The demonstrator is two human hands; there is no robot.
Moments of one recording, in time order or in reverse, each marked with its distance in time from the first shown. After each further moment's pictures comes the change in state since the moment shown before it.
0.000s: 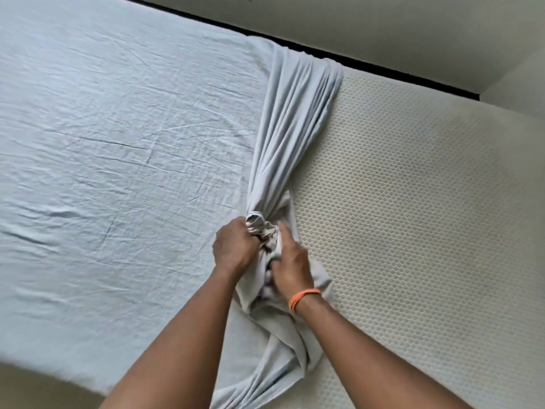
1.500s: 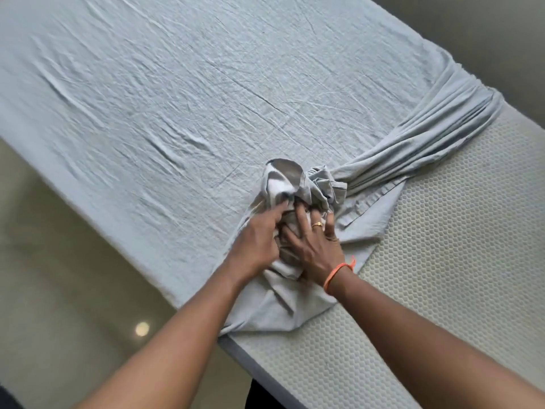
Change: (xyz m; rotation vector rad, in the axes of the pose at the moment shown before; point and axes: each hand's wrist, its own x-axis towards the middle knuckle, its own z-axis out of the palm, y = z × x) left_hand -0.035 -0.169 -0.073 -0.312 0.132 0.277; right_hand 0.011 -0.063 0.117 -1.252 -0.293 -0.906
